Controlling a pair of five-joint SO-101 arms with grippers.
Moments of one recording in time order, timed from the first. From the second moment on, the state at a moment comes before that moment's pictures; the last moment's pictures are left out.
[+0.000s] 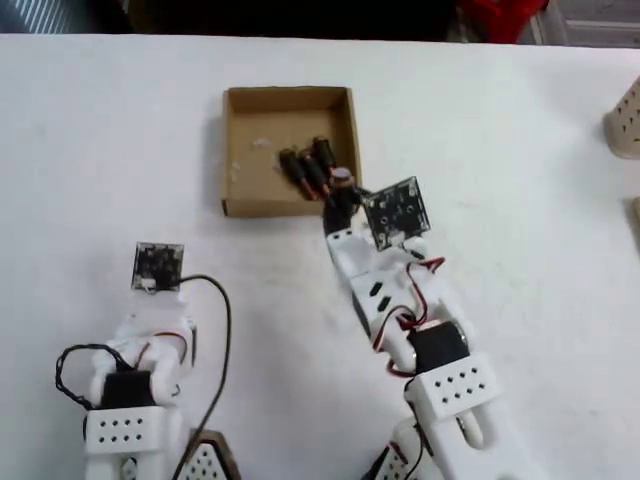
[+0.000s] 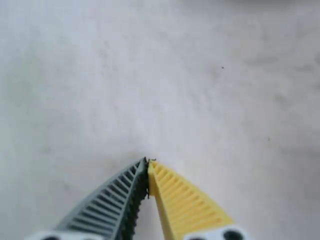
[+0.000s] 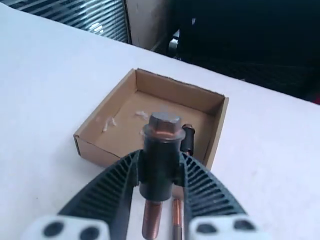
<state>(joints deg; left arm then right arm) -10.9 -86.2 97.7 53.5 -4.1 -23.9 -59.7 66.2 19.5 6.5</state>
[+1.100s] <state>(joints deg) -10.9 -86.2 97.7 53.5 -4.1 -17.2 16.8 3.4 30.6 6.5</state>
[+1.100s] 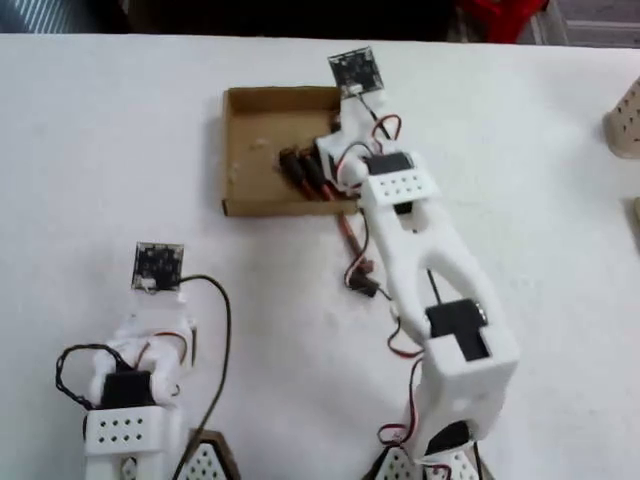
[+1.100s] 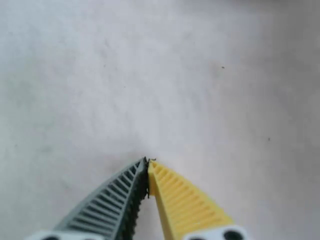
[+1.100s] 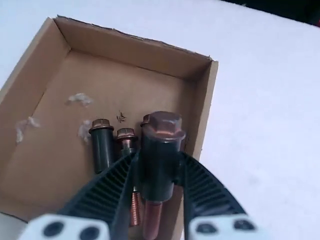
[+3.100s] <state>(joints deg) -11.0 -86.2 97.7 53.5 -4.1 -19.8 -12.6 19.0 74.5 6.5</state>
